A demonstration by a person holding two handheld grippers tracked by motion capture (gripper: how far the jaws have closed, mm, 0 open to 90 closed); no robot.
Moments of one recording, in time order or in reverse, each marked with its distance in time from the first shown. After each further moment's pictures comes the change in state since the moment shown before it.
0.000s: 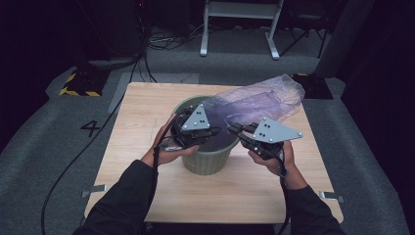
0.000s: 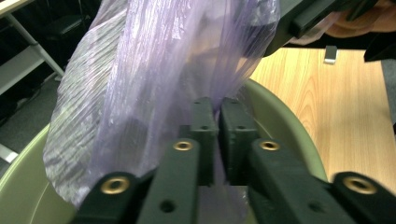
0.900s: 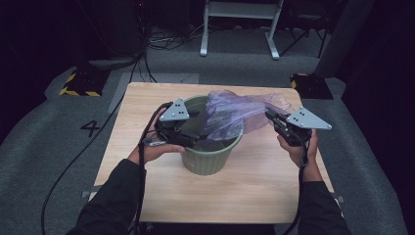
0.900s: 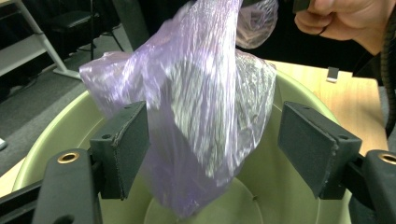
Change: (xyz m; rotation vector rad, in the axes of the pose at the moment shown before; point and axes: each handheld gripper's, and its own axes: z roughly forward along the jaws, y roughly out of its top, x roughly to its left) left arm 0.025 -0.022 -0.019 -0.056 0.000 -0.127; right arm -0.071 -0.064 -0.030 0.043 -0.296 0.145
